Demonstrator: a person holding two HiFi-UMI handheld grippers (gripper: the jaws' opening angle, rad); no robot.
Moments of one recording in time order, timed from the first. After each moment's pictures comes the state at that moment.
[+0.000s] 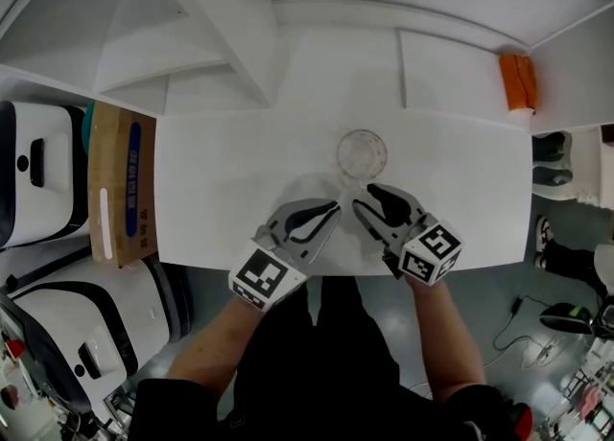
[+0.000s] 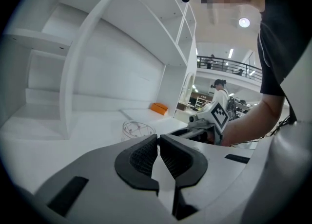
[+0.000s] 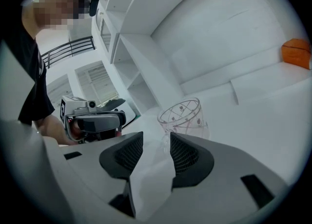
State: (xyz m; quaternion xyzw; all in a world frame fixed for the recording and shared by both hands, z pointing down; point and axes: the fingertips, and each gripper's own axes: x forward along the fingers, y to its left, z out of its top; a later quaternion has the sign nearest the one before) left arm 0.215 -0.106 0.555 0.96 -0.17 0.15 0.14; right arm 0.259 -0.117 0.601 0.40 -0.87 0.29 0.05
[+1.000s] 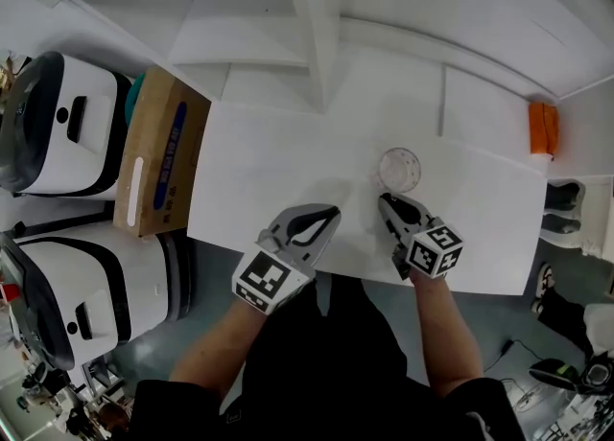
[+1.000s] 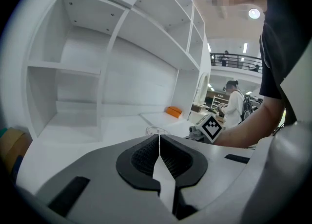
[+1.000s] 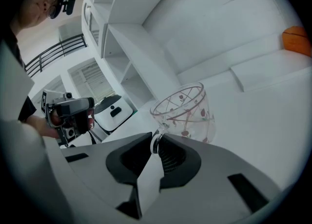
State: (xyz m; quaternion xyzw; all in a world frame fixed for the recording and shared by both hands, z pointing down) left arm 0.153 -0.112 0.516 0.94 -0.27 0.16 0.14; right arm 0.243 -0.137 0.628 0.39 -0.85 0.34 0.07
